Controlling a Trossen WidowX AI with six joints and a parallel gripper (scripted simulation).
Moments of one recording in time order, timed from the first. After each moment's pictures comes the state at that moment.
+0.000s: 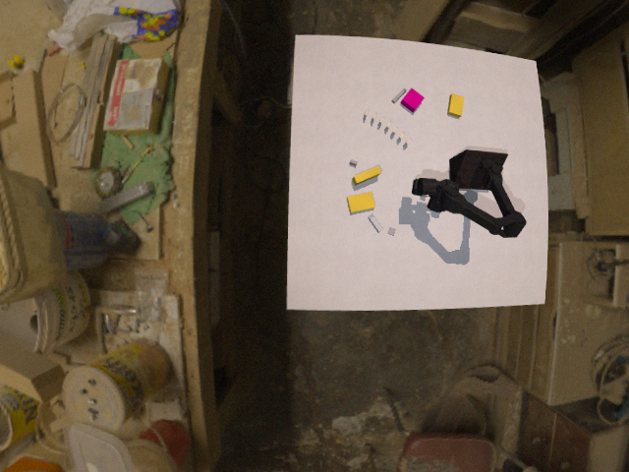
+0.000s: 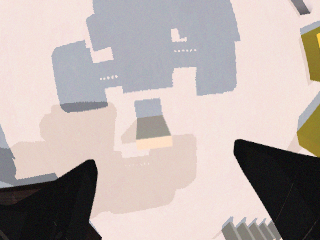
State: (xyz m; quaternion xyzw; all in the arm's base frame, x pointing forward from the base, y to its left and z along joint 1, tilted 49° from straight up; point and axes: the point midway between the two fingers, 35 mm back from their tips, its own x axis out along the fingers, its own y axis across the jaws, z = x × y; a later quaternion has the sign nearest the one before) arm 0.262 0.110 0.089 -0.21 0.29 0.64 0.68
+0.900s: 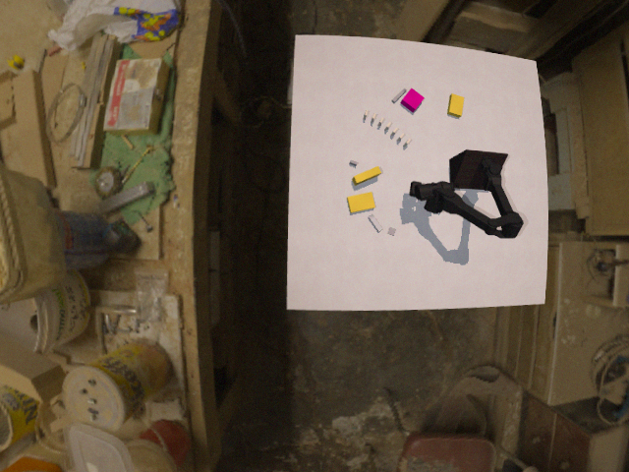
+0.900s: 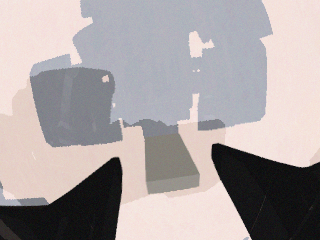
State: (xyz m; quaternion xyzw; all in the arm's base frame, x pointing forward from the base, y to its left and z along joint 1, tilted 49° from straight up) arm 0.257 0.146 0.060 -0.20 0.29 0.64 0.68
